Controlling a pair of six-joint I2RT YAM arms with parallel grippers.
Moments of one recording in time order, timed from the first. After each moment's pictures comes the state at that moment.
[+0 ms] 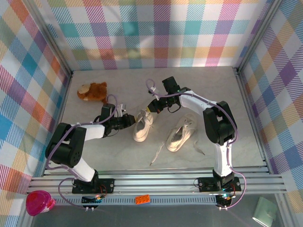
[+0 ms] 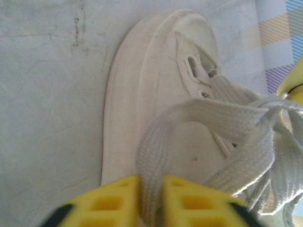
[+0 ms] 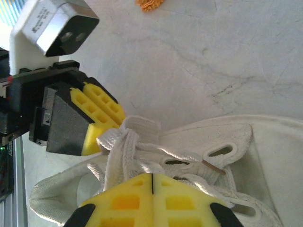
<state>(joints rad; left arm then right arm) -0.25 1.60 0.62 0.28 0.59 -0.61 0.53 2.03 1.53 -0.46 -0.75 -0.12</state>
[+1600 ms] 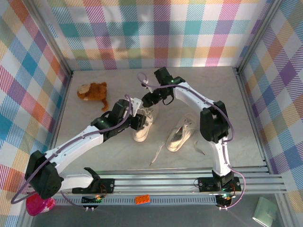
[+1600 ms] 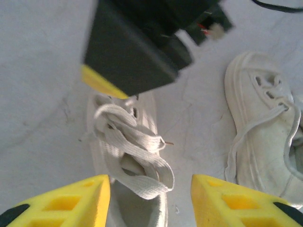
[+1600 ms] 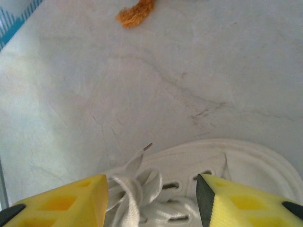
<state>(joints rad) -0.65 1.20 0.92 -0.38 -0.04 -0.18 0.58 2.08 1.84 -0.73 -0.56 -0.11</state>
